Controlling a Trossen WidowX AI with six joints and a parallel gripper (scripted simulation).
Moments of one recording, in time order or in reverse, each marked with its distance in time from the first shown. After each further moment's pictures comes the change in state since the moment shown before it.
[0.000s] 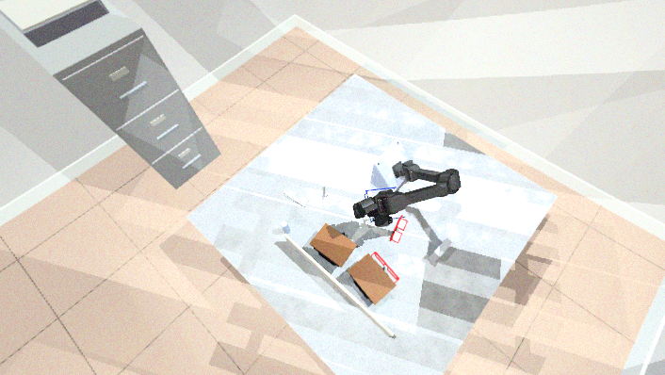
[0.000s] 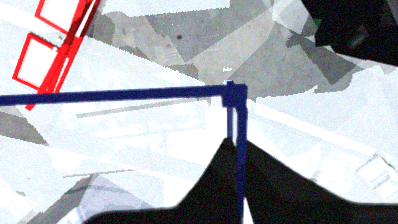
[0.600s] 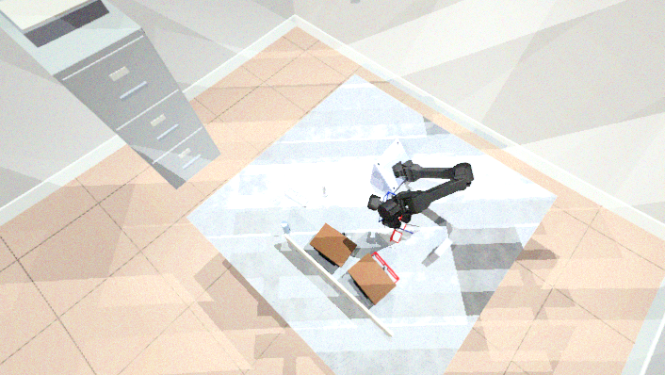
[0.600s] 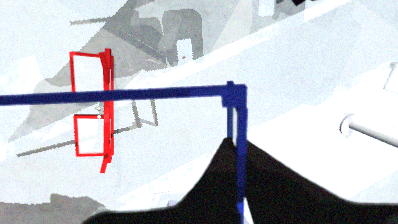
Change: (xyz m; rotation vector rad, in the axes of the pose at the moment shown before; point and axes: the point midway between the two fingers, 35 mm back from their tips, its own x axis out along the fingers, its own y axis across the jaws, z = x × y) arm -0.026 0.044 0.017 0.472 0.002 -0.141
